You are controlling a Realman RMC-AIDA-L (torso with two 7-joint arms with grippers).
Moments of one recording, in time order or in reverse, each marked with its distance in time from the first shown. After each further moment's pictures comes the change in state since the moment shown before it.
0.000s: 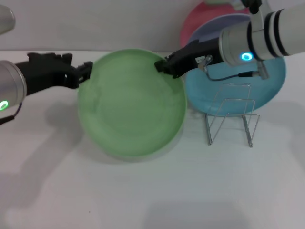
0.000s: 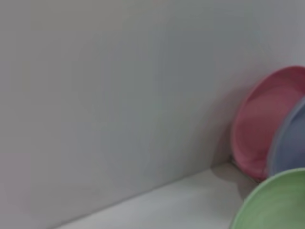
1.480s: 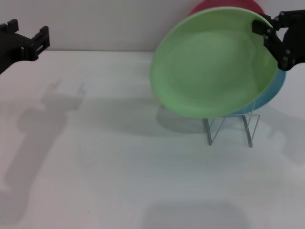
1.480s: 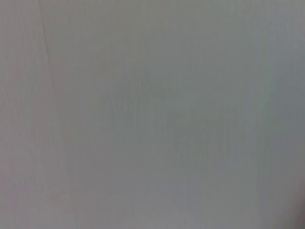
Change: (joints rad) left arm 0.122 0.000 0.027 0.078 0.001 0.461 0.046; right arm -0.599 0.033 0.242 0.286 0.702 0.102 -1.124
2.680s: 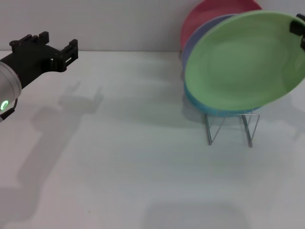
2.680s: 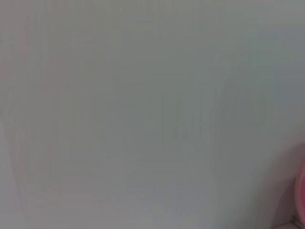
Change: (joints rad) left arm -0.051 -0.003 0.073 0.084 -0.026 0.001 -0.002; right arm 0.033 -0.004 0.228 -0.172 0.046 0.166 -0.245
